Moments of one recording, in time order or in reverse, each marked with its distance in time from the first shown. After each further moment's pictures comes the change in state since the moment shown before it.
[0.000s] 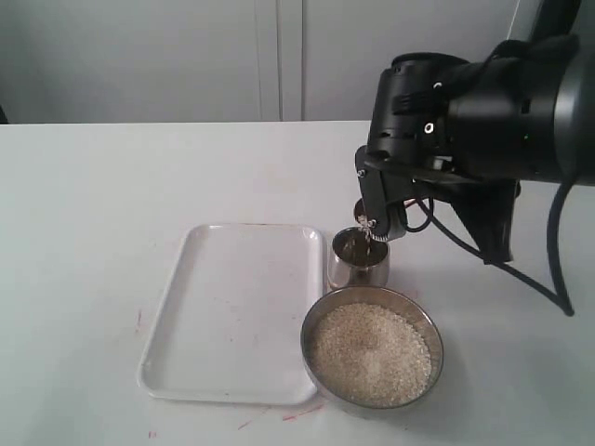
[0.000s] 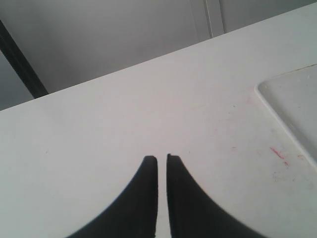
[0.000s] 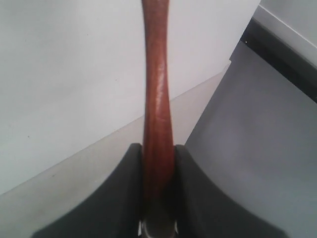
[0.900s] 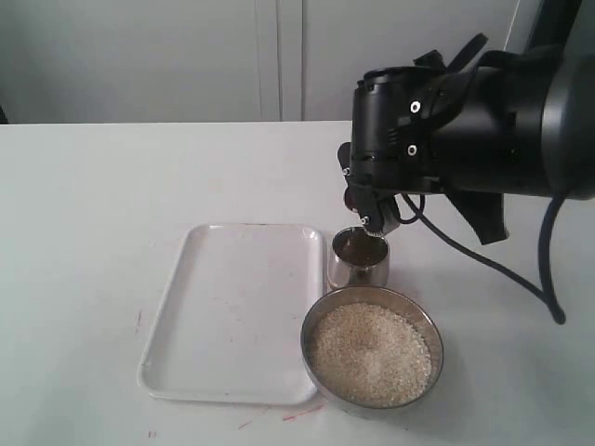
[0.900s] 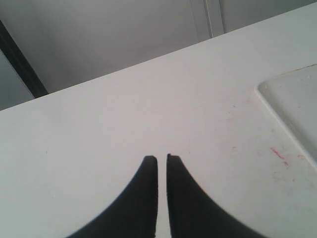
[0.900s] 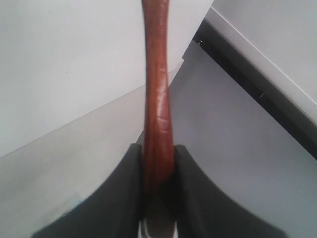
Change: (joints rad) left arm 0.000 0.000 0.000 0.000 0.000 0.000; right arm 0.058 0.000 0.000 -0.148 0.003 -0.006
